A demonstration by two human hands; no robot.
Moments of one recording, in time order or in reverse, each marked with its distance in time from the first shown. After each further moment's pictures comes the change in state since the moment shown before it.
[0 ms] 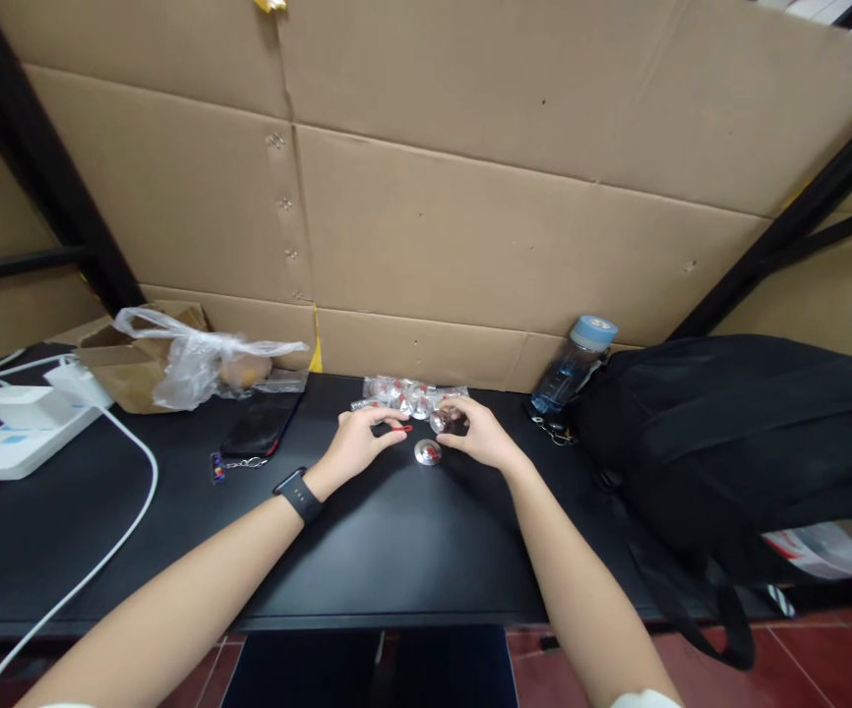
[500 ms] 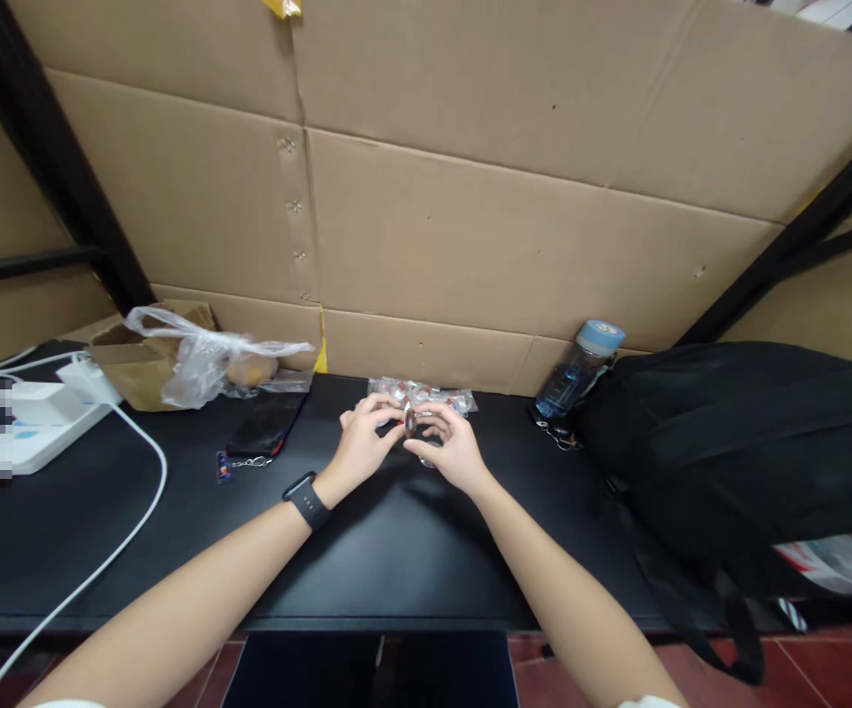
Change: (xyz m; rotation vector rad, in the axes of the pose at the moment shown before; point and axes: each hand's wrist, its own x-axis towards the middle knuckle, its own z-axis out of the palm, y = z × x) left_hand -0.004 0.010 0.002 0.067 0.153 0.056; right_hand 0.003 -0.040 0.059 0.639 0.151 0.034
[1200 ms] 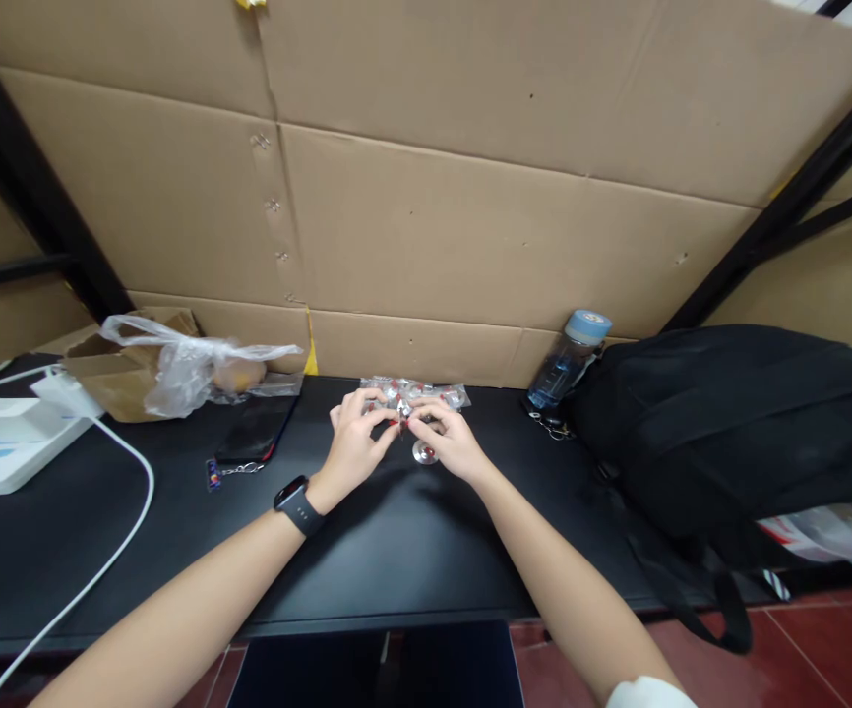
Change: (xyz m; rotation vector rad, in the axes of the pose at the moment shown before) left_hand -0.004 0.005 0.000 0.236 0.094 0.081; right_hand 0.002 -0.006 -0.013 -0.138 -0.056 -0.015
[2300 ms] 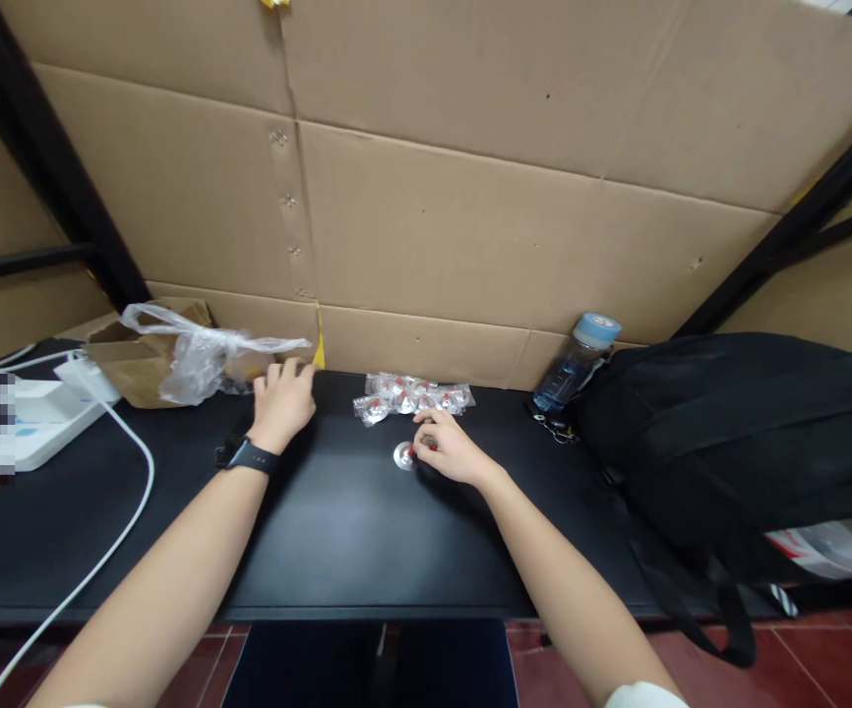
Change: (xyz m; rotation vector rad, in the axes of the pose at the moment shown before) left_hand 0.022 -0.108 -0.052 0.607 -0.097 -0.221; right_hand -0.004 0.011 -0.008 -0.545 -0.281 -0.054
